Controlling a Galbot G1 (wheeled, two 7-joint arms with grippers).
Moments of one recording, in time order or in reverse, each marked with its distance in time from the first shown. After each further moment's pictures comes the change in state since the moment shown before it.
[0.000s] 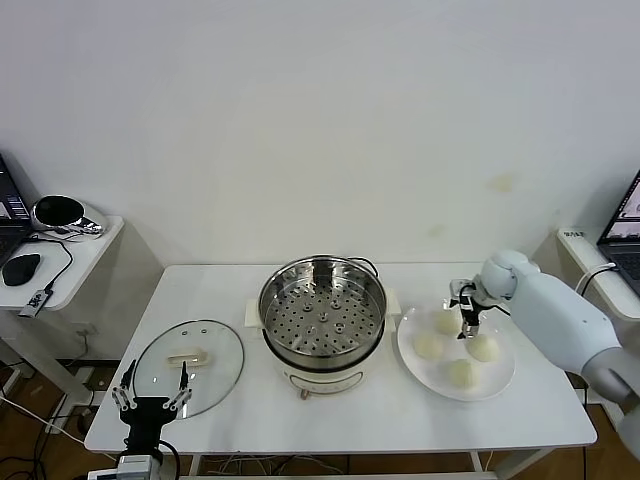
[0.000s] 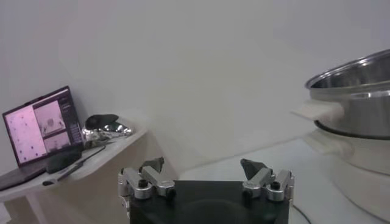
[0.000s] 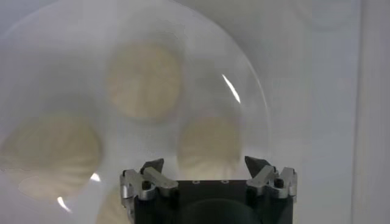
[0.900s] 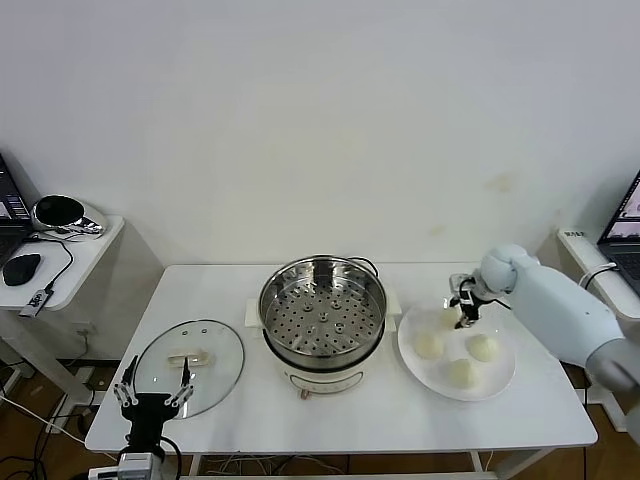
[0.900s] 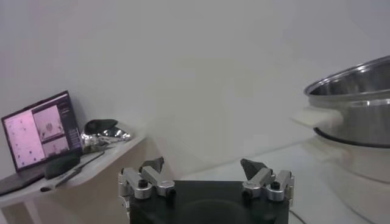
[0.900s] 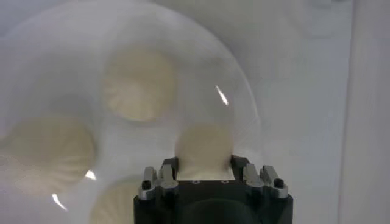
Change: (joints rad) left arm -0.012 0.011 0.014 -0.005 -0.003 -0.004 0.000; right arm 0.089 -0.074 -0.101 0.096 0.098 -0.001 -0.011
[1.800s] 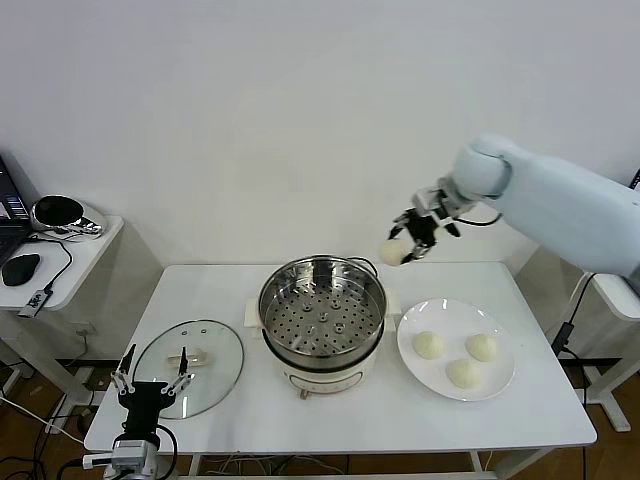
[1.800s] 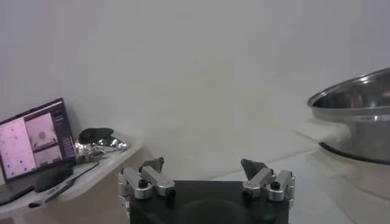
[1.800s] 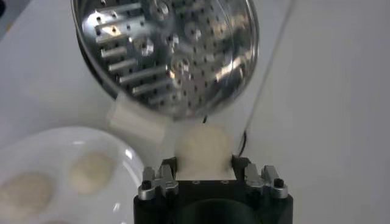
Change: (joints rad) left arm -0.036 0.048 -0.016 0.013 -0.052 0.000 0.003; right arm 0.567 0.112 -0.495 0.260 0.431 0.158 -0.038
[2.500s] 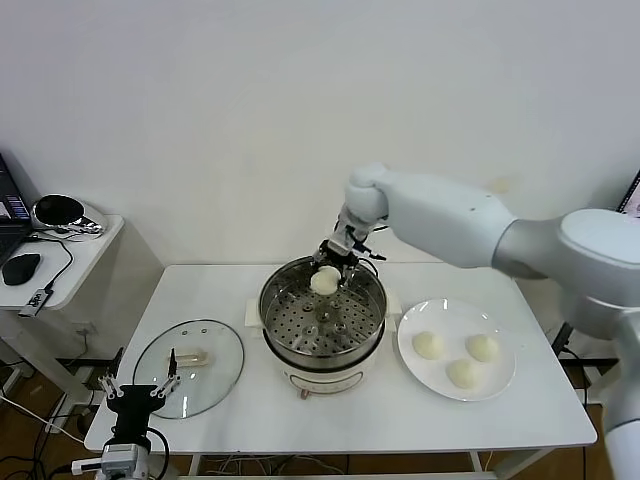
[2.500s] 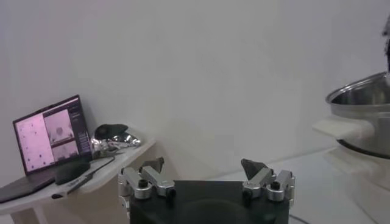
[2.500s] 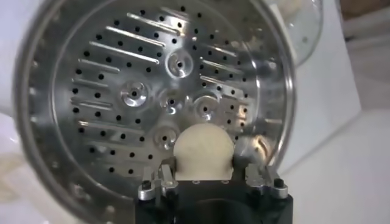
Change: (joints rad) left arm 0.018 -0.027 -0.032 -0.008 0.001 -0.007 0.000; right arm -0.096 0.358 -0.077 -0.265 -0.239 0.411 0.084
